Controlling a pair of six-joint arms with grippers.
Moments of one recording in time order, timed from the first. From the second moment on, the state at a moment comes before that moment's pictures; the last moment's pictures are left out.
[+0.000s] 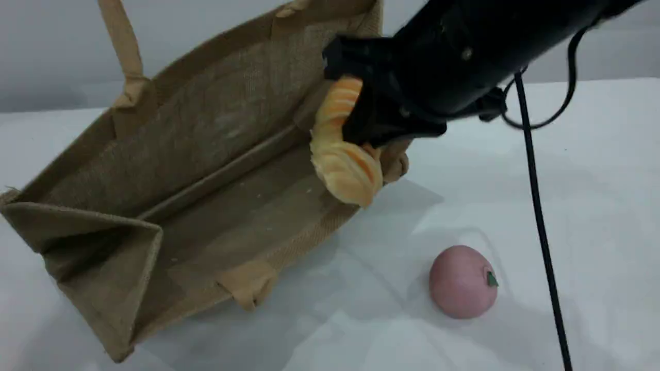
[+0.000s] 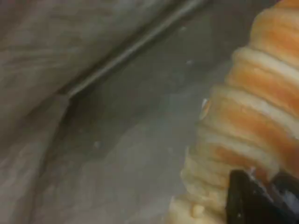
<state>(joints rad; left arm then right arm) -0.30 1.77 -1.92 -0.27 1.22 0.67 0.52 1.78 -0.96 1.16 0.25 -0.64</state>
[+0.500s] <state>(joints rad) -0.30 1.77 -1.92 -0.27 1.22 0.67 0.52 1.99 -1.19 1.19 0.29 -0.67</state>
